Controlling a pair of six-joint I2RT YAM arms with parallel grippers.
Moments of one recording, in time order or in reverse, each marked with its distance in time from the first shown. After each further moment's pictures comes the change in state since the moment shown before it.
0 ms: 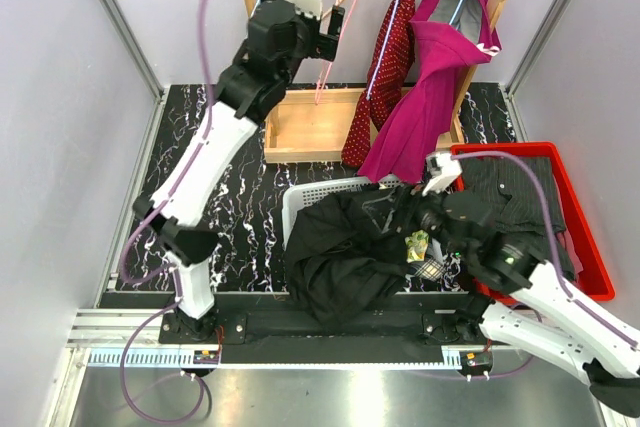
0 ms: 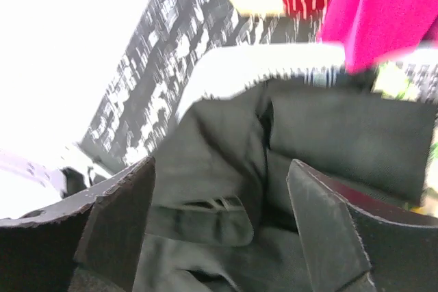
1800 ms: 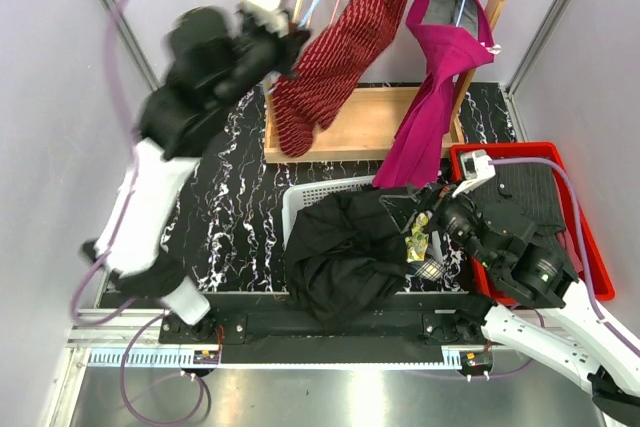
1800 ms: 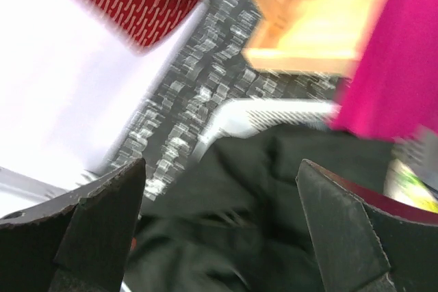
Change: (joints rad) left arm -0.078 -0.258 0.032 -0.167 0.296 -0.062; right arm 0.001 -0.138 0.116 -0.084 0.075 -0.089
